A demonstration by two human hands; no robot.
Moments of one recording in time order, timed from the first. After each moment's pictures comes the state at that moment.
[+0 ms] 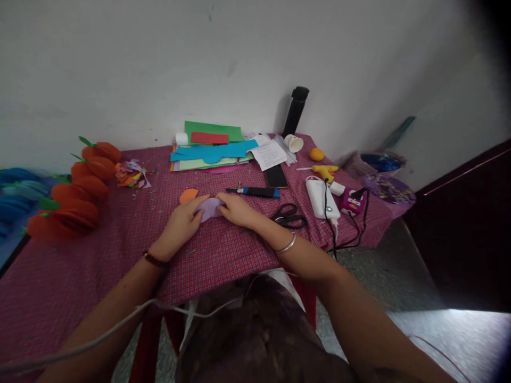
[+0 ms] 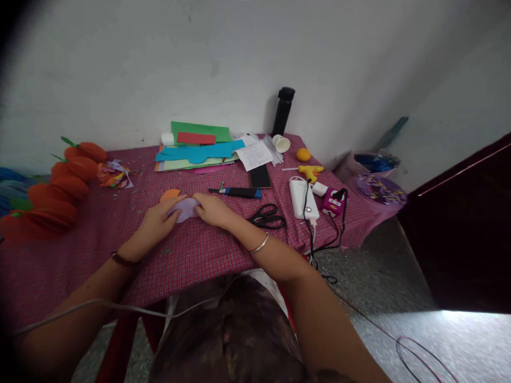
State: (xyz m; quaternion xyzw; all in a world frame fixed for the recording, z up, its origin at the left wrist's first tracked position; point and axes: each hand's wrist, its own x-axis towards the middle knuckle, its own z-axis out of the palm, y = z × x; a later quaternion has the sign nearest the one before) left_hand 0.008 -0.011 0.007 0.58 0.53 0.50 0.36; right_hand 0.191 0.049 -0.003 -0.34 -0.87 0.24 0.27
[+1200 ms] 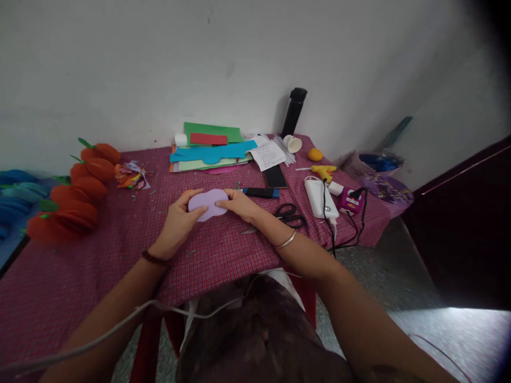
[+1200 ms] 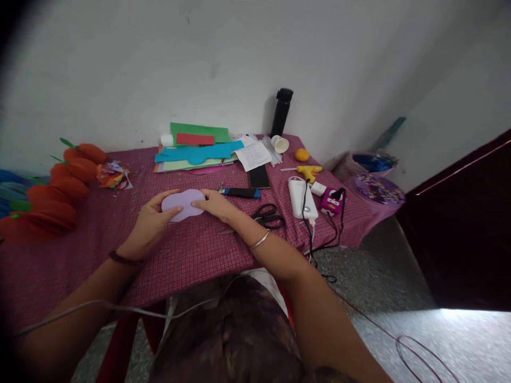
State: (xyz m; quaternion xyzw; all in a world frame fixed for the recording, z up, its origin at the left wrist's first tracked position) left_hand 0.019 -0.011 0.010 0.51 0.50 0.58 0.40; right_hand 0.192 0.061 -0.009 -0.28 -0.63 0.63 0.36
